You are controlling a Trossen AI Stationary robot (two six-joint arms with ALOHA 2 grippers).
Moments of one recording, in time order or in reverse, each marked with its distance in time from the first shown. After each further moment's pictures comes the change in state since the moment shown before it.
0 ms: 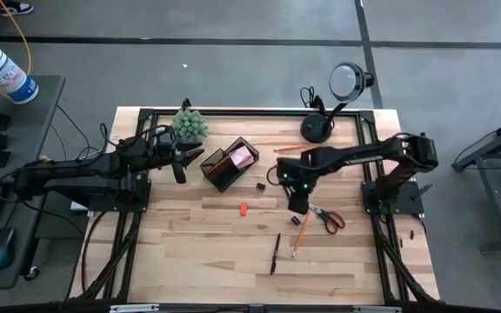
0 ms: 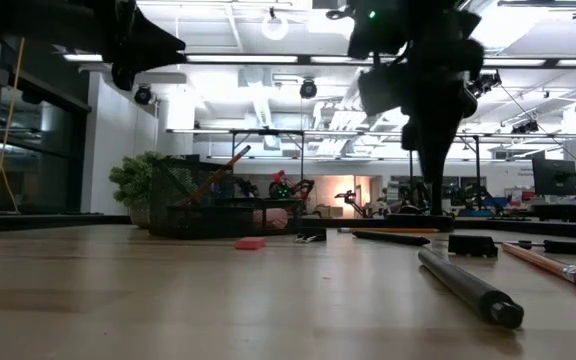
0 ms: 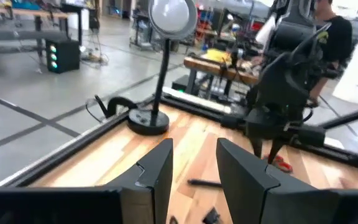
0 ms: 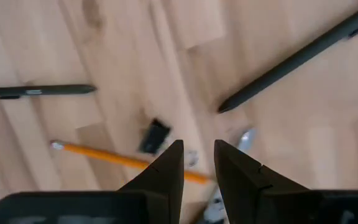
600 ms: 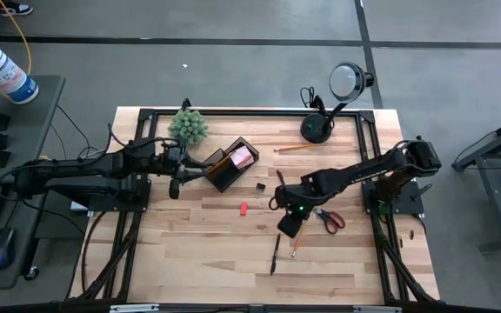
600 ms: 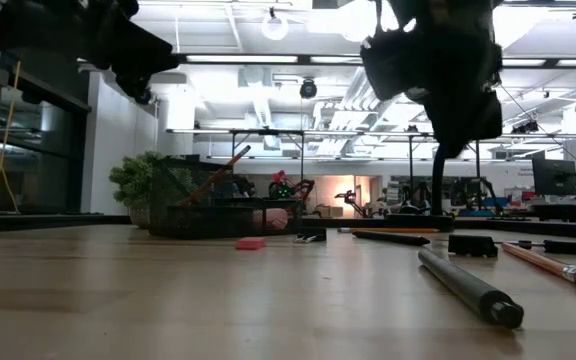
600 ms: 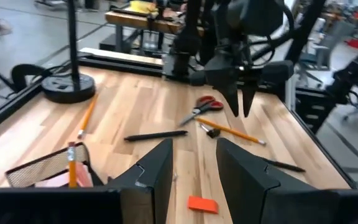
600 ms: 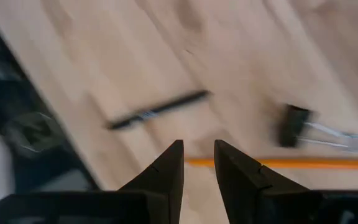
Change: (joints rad) left arm 0.000 0.032 0.000 -0.105 0.352 0.097; right arm 0.225 0.003 -0.004 0.224 -0.063 0.620
